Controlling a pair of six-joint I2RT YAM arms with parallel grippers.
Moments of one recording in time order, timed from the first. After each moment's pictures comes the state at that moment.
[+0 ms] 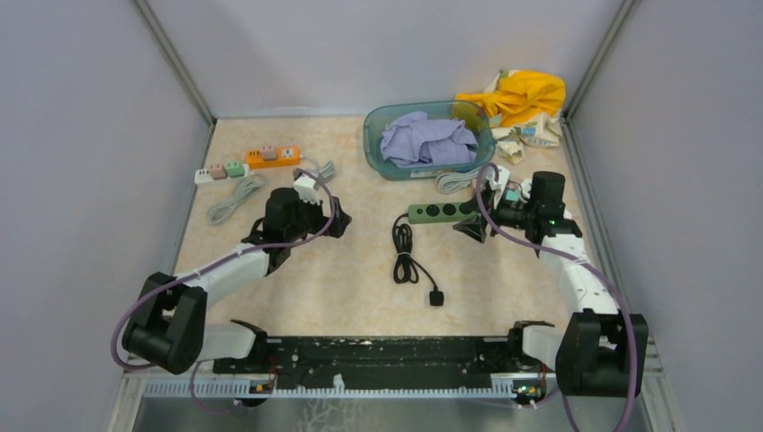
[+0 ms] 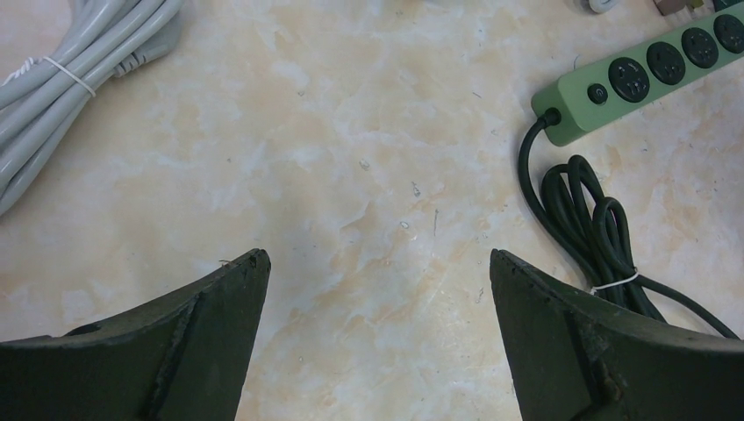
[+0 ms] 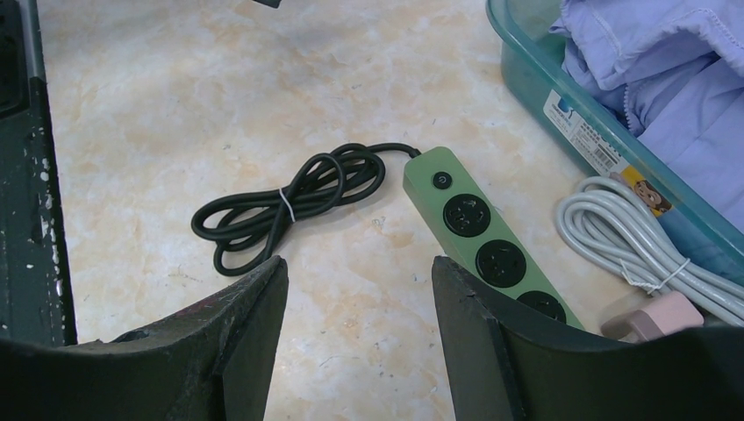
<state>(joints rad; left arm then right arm) -0.41 1.29 0.56 0.30 0.13 -0.22 -0.03 1.13 0.72 -0.23 -1.10 -0.56</state>
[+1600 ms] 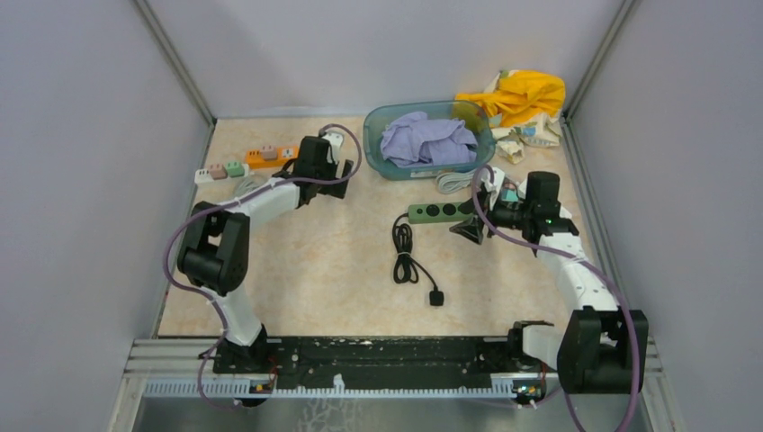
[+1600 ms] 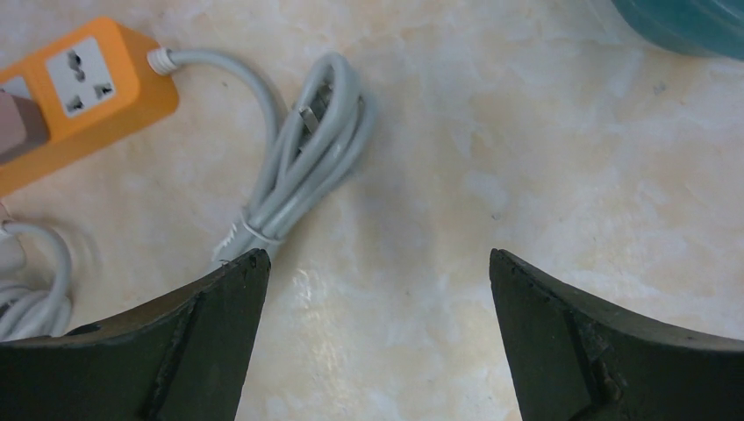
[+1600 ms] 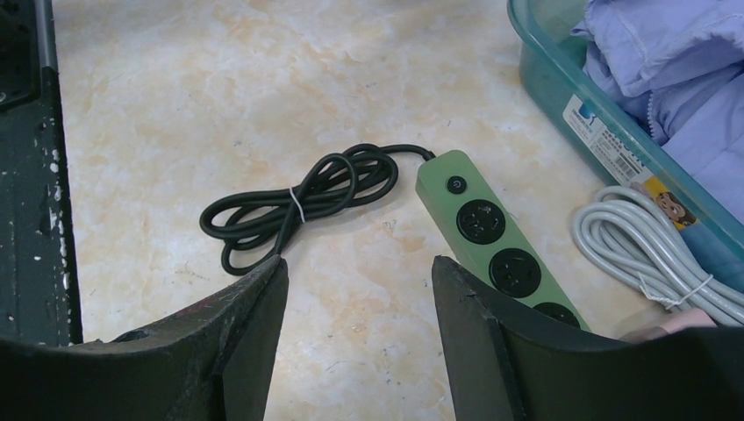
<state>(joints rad) -0.39 1.79 1.17 -0.09 -0.19 0.04 -0.01 1.14 0.72 -0.24 -1.10 -0.57</state>
